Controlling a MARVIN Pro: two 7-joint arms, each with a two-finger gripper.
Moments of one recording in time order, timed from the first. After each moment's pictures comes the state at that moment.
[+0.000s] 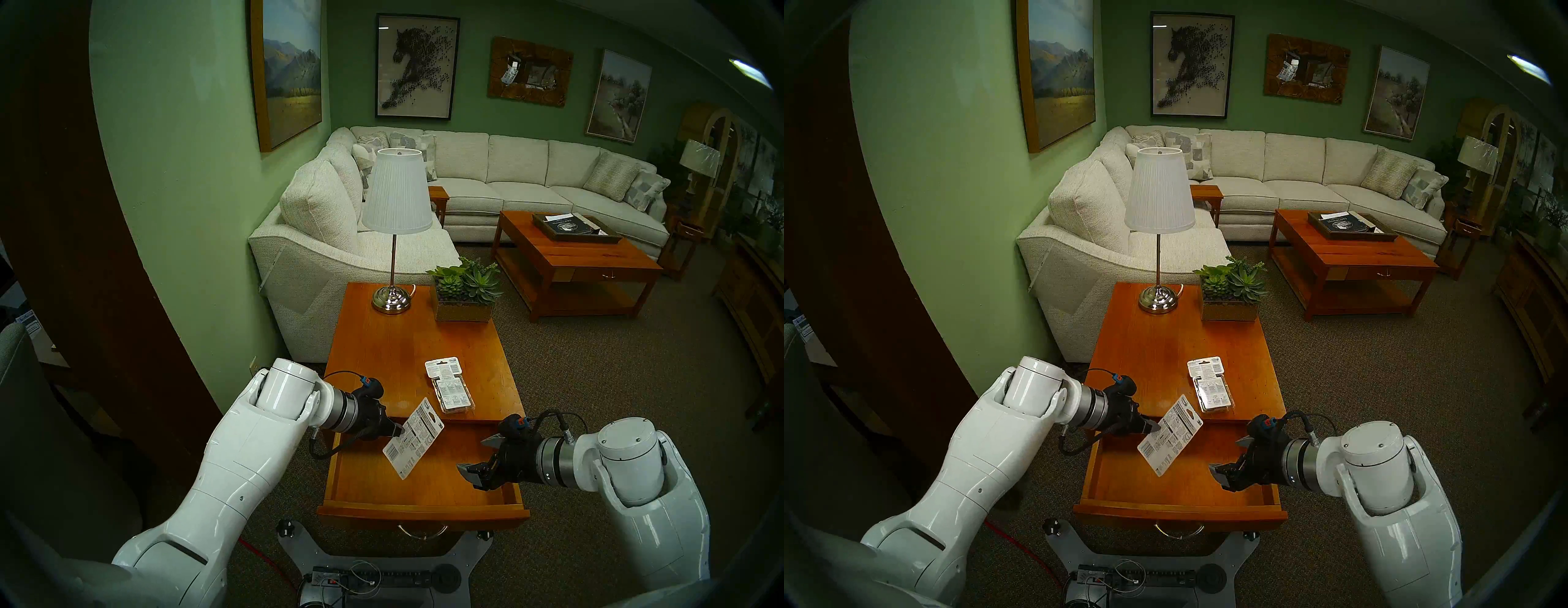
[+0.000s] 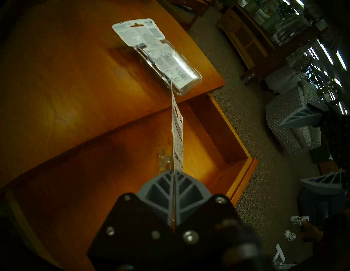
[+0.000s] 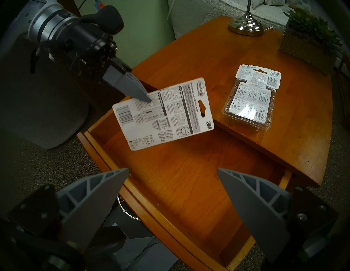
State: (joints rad) left arm 1.36 -1.36 -1.31 -1.37 -0.07 0.96 -0.86; right arm -2.02 -1.14 1.69 -2.04 -0.03 0.74 0.87
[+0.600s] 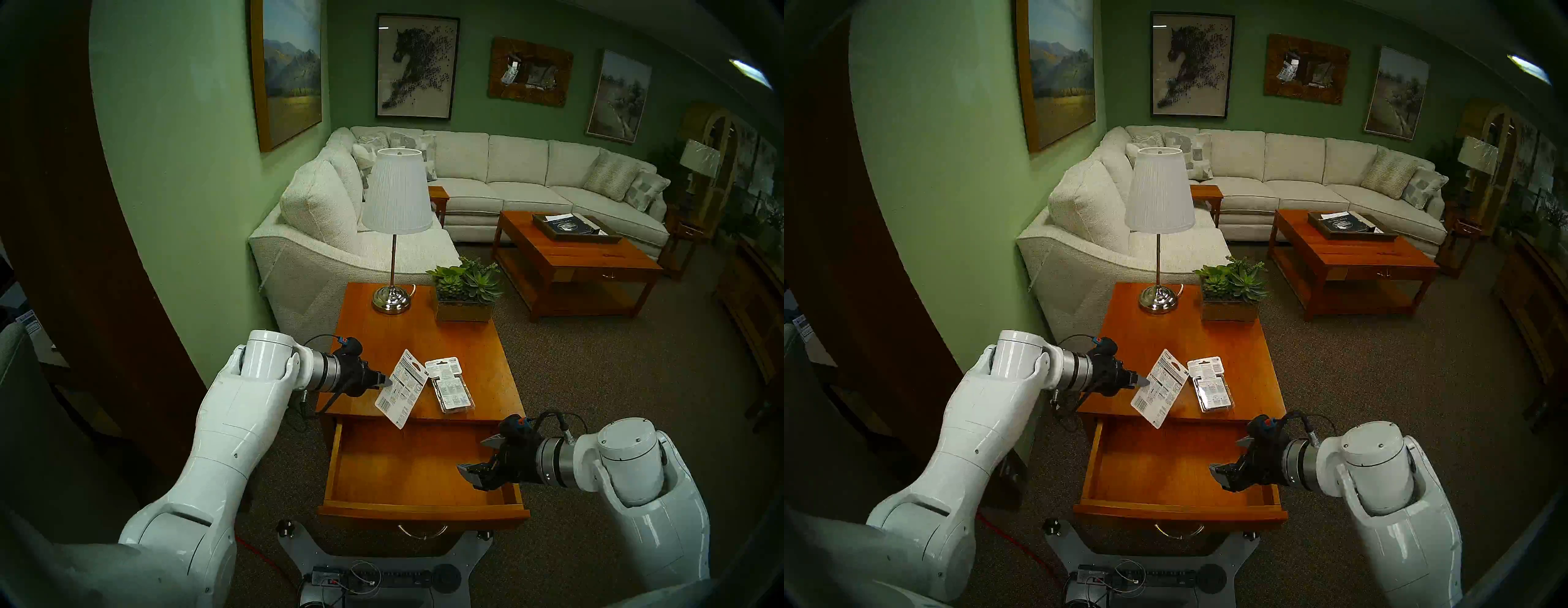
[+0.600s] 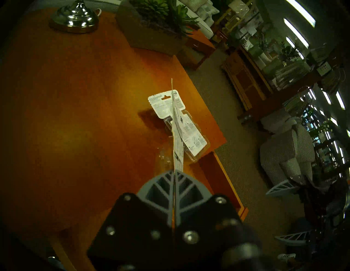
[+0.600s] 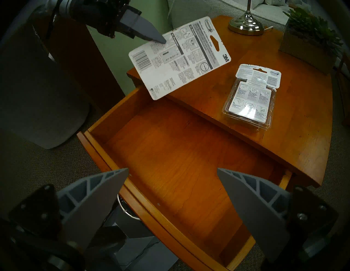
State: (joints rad) left arm 1.22 -1.43 -1.47 -1.20 -0.12 0.96 -0.81; right arm -2.02 -1.14 1.68 -2.03 -0.03 0.74 0.87
